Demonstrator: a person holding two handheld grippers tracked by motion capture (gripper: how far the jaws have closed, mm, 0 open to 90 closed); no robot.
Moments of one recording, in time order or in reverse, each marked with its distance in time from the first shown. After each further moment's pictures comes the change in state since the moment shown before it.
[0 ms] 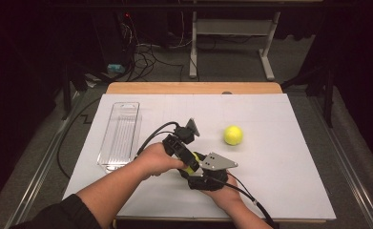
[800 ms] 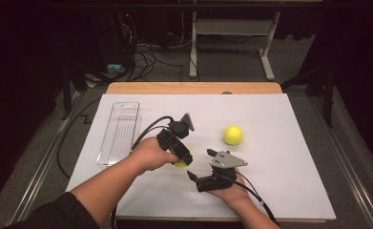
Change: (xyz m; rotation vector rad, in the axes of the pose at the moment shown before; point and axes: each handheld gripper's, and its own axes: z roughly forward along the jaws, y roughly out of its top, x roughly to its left) left arm 0.014 -0.003 -0.019 0.001 0.092 -0.047; right arm -0.021 -0.010 -0.016 0.004 -0.032 0.035
